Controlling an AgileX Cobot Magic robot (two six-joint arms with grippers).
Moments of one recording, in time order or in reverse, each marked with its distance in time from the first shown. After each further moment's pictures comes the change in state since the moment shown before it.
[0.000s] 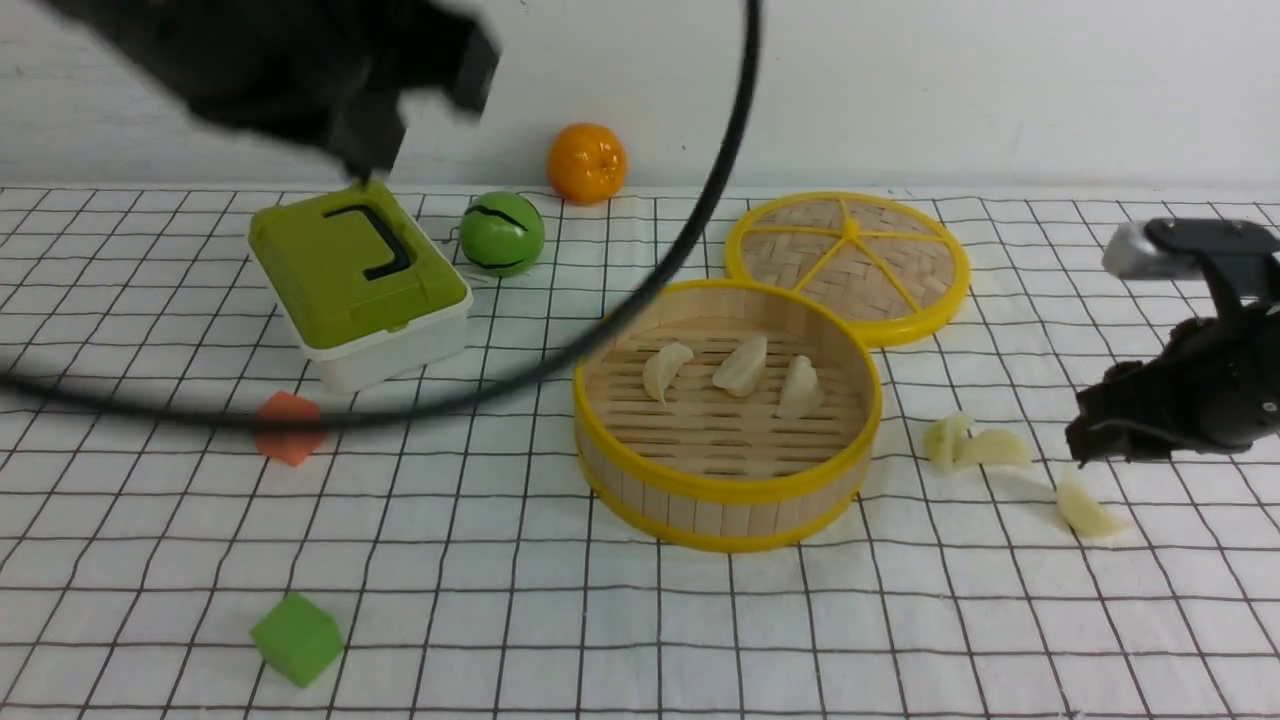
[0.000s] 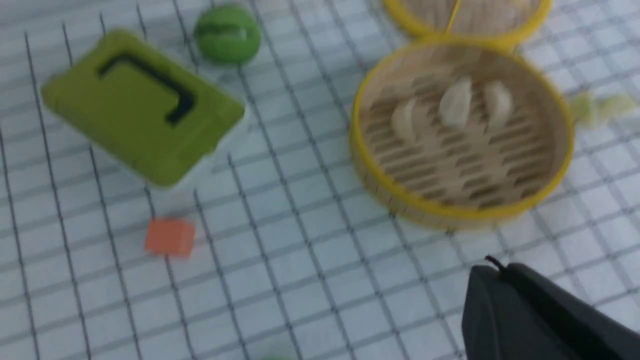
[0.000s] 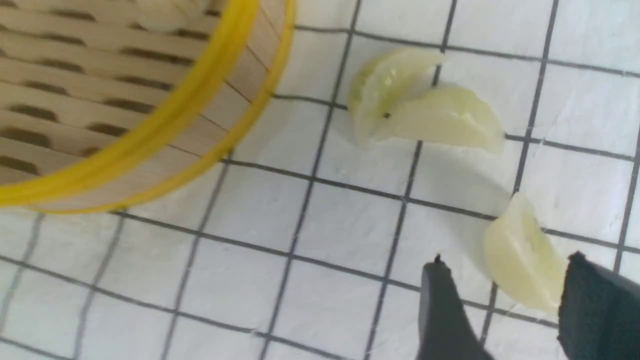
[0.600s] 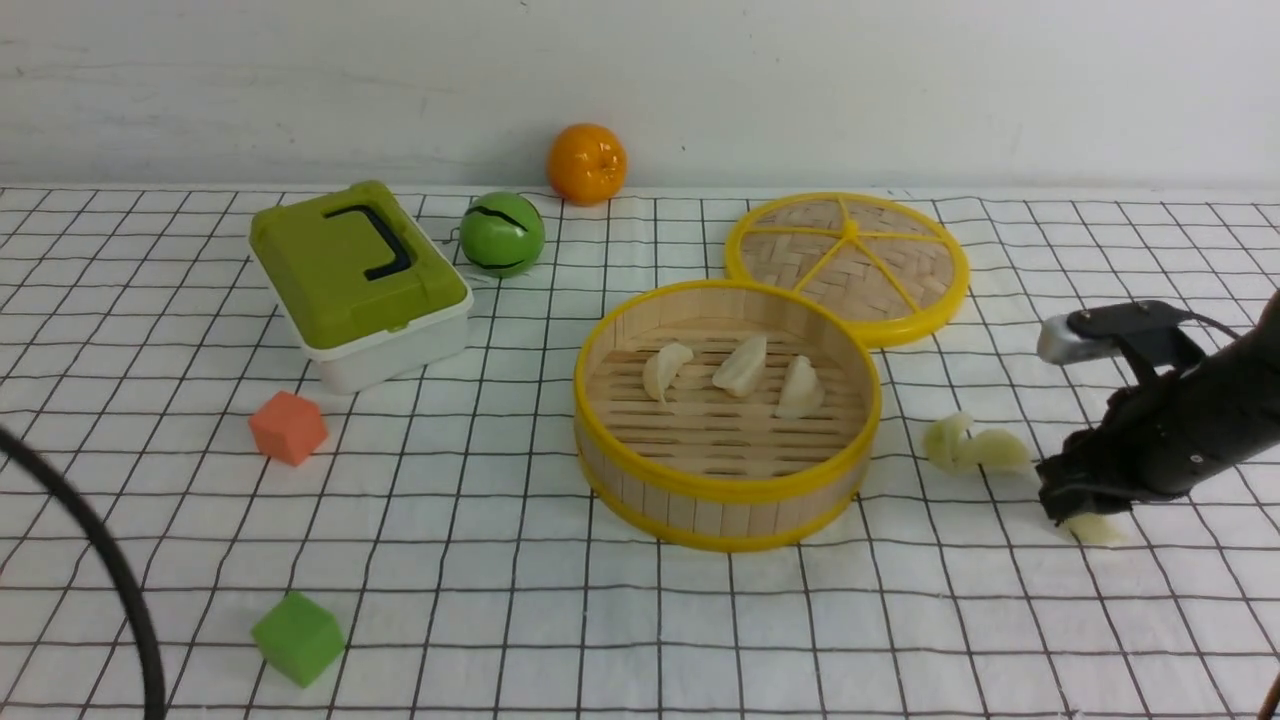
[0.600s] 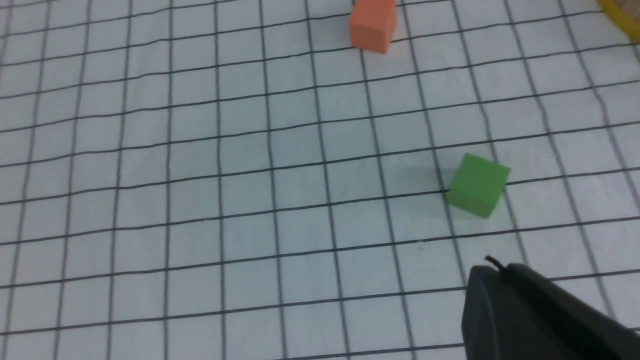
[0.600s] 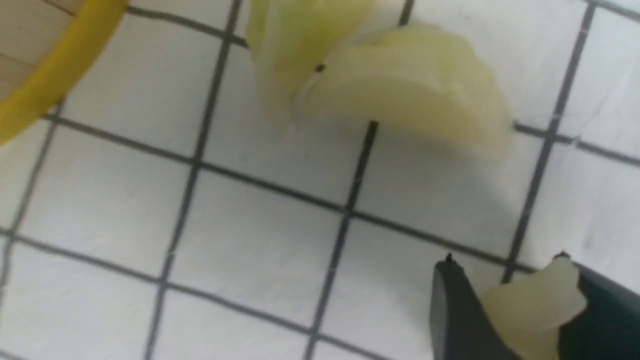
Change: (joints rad) right arm -0.002 0.231 -0.074 -0.023 -0.023 -0.092; left arm 0.000 -0.715 0.883 0.323 -0.134 -0.269
